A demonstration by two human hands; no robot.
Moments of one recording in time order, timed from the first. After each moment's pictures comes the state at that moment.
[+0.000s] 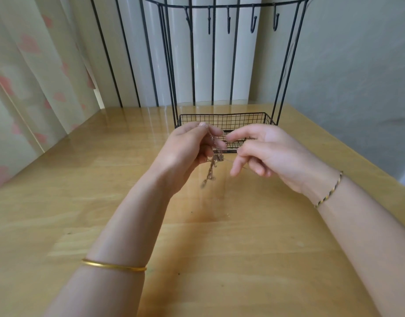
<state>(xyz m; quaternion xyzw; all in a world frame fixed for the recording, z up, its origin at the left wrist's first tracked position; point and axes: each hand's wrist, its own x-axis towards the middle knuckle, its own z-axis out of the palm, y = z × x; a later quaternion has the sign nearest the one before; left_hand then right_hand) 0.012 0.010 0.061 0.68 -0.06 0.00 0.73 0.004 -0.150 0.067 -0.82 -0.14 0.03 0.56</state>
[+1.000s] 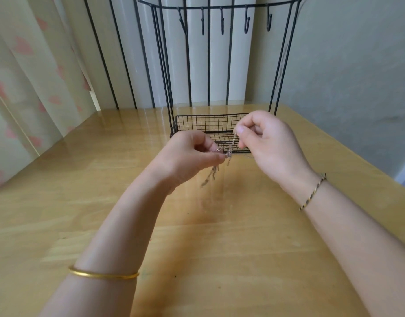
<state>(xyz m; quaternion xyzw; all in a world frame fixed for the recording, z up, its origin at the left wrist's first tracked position) 0.009 0.015 0.058 0.84 -0.13 0.02 0.52 0.010 -0.144 0.058 -0.85 -0.13 -0.23 0.46</state>
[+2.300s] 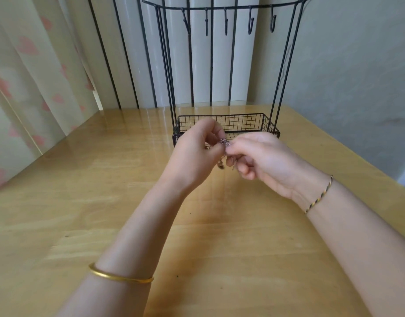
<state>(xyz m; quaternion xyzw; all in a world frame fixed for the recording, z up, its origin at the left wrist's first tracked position) 0.010 0.001 0.051 0.83 -0.18 0.15 0.51 0.003 -0.138 0.061 -0.76 -0.10 0.05 0.63</state>
